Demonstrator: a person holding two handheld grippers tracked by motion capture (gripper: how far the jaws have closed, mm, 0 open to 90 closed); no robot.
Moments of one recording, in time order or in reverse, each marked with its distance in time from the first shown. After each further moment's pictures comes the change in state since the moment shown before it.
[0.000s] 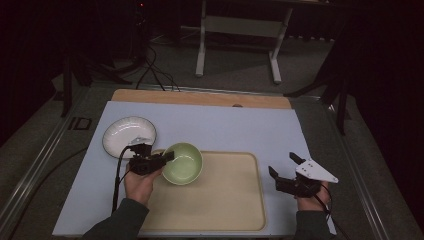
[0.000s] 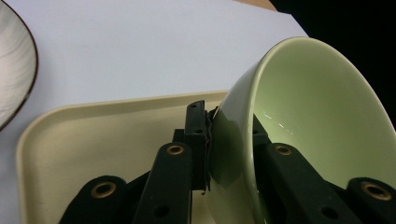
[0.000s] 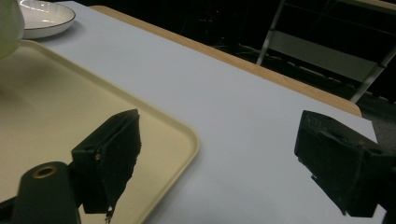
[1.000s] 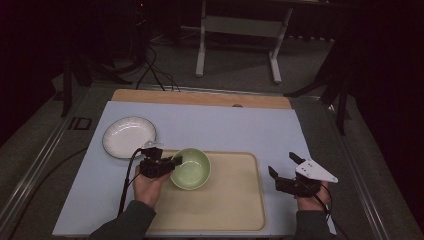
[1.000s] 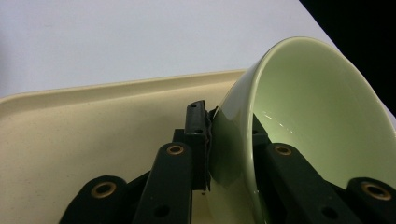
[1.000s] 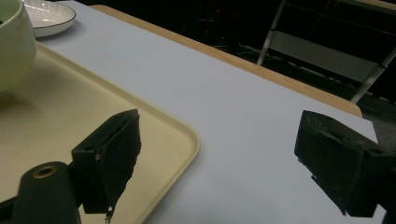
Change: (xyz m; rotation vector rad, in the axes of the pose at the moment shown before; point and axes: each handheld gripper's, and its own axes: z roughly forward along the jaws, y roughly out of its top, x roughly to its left) left arm -0.012 -0.010 0.021 0.051 -0.003 0.036; right arm 0.000 0.000 0.001 0.001 0.002 -0.005
